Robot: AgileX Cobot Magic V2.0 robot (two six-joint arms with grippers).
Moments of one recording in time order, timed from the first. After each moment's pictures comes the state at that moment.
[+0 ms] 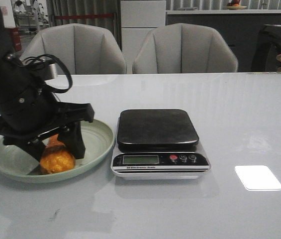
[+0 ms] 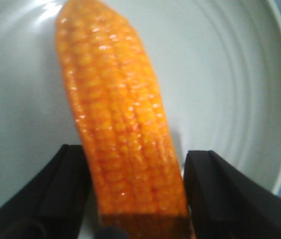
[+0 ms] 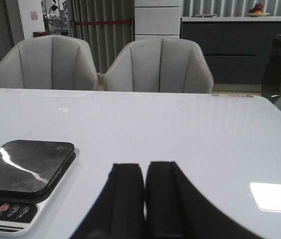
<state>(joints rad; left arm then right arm) -0.47 1.79 -0.98 -0.26 0.38 -0.20 0.10 -0.01 0.03 -0.01 0.03 0.07</state>
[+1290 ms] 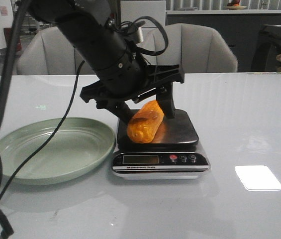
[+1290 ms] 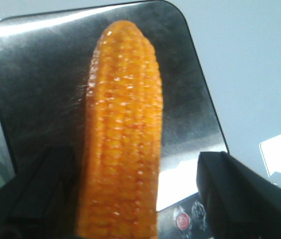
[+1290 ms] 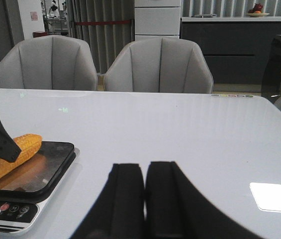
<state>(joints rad) -0.66 1.95 -1.38 -0.30 0.44 -0.20 0.10 -0.01 0.03 -0.01 0.03 0.07</state>
